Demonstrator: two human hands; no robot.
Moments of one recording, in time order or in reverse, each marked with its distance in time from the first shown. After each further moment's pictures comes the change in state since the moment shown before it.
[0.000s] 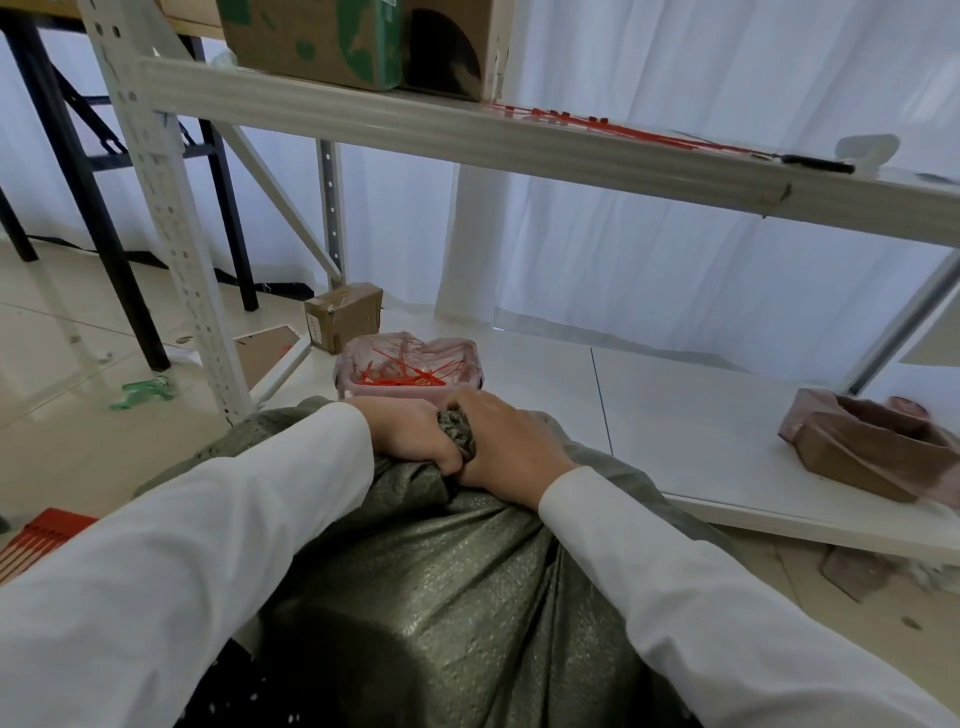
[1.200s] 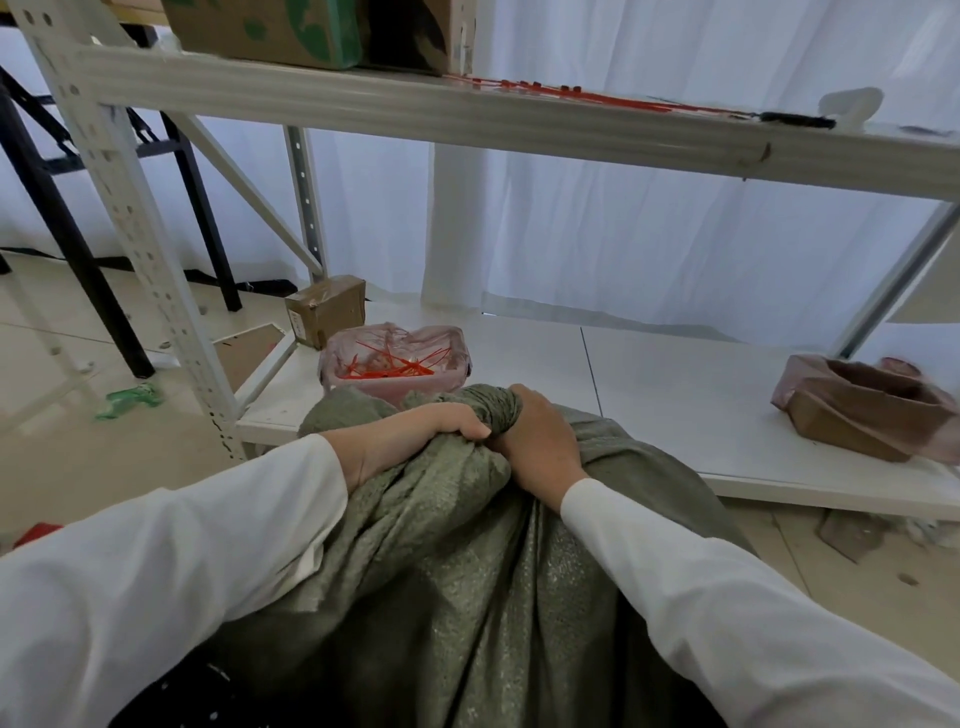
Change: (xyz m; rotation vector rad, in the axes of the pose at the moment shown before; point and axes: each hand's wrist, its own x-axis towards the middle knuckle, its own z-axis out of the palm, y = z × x) left_hand -0.021 0.024 0.027 -1.119 -0.226 0.081; right_hand -0.009 0.033 0.013 0.302 0.174 0.416
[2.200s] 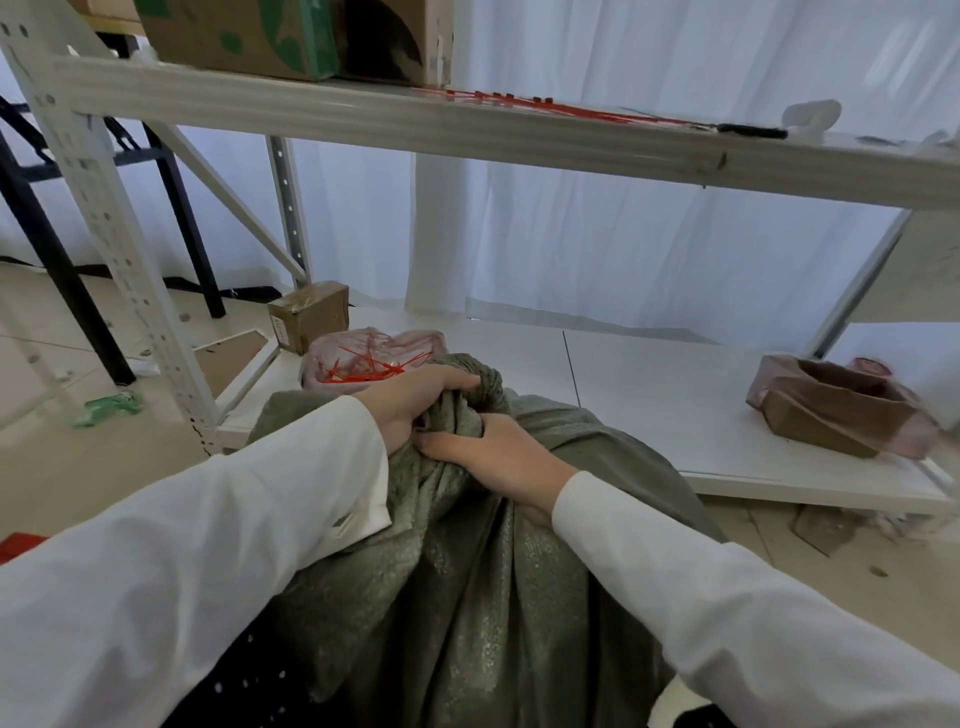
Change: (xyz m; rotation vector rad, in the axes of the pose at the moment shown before) left_hand 0.017 0.032 0.029 -0.009 0.376 0.019; right_hand -0.031 -0.006 -0.015 0.763 -0.391 0.106
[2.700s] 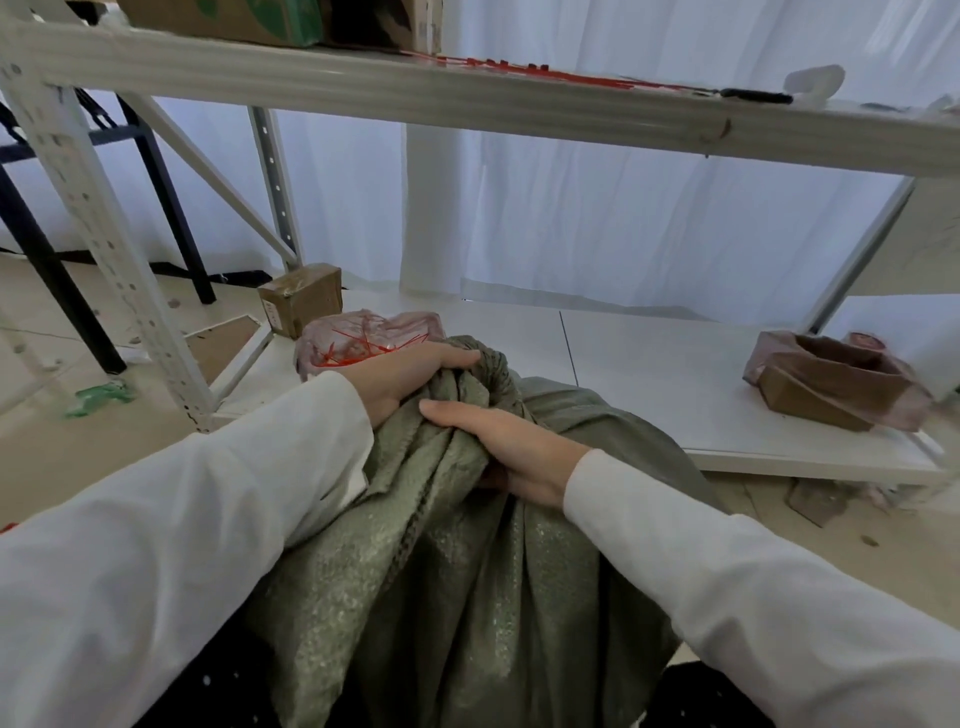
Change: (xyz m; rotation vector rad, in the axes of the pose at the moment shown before) left_hand 0.005 0.002 -0.011 0.062 -0.174 -0.044; right_hand -0.002 -0.002 0.001 0.236 -0.221 0.203
